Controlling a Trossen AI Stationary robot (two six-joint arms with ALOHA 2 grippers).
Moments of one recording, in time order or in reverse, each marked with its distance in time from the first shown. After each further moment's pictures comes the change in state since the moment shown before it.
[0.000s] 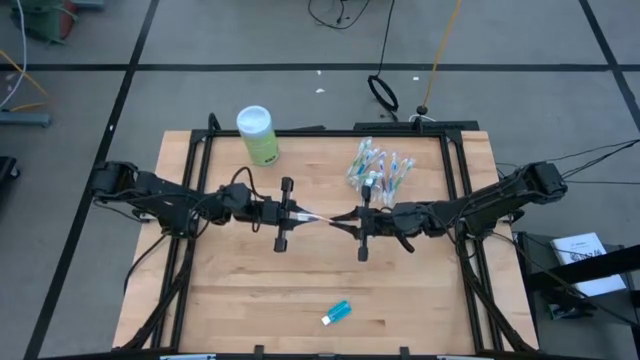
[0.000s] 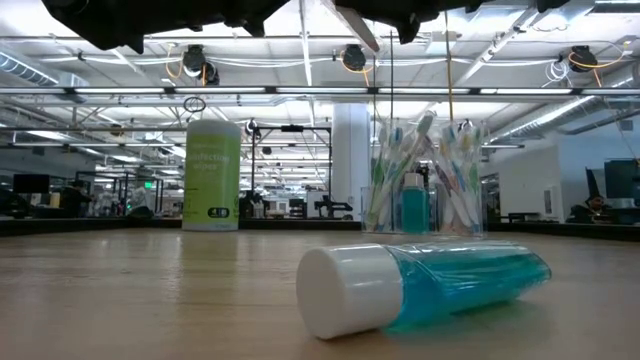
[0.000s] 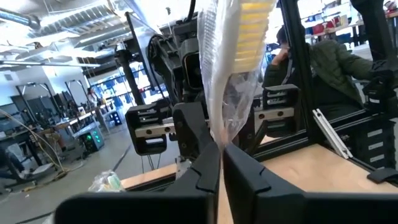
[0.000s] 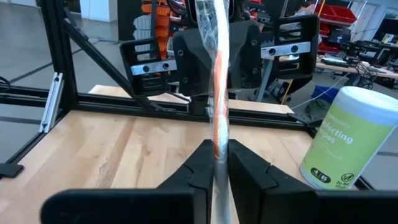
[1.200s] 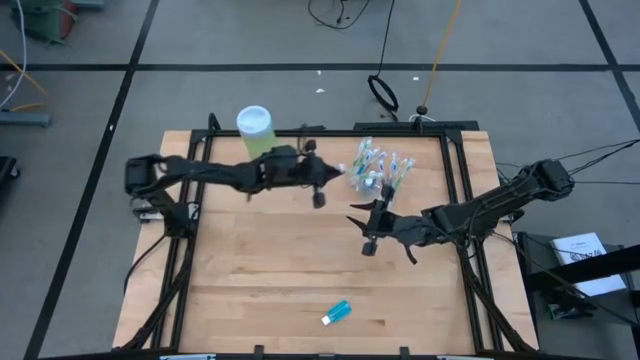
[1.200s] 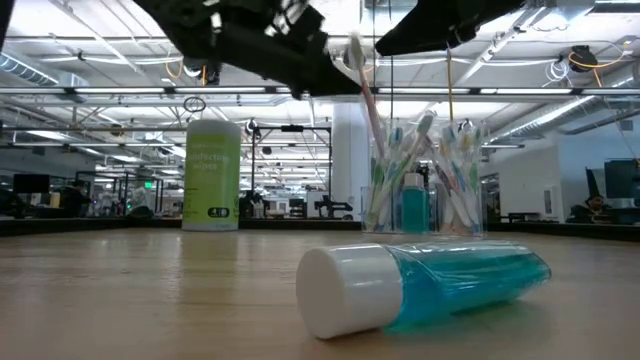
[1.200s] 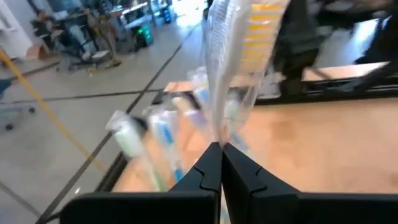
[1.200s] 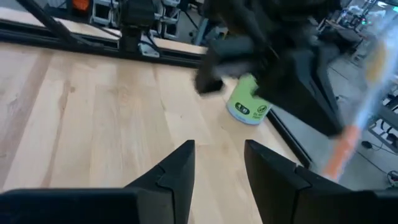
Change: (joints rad) left arm 0.303 0.275 0.390 -0.465 -0.048 -0.099; right arm 0.094 -0.086 -0.002 -0.356 0.398 0.048
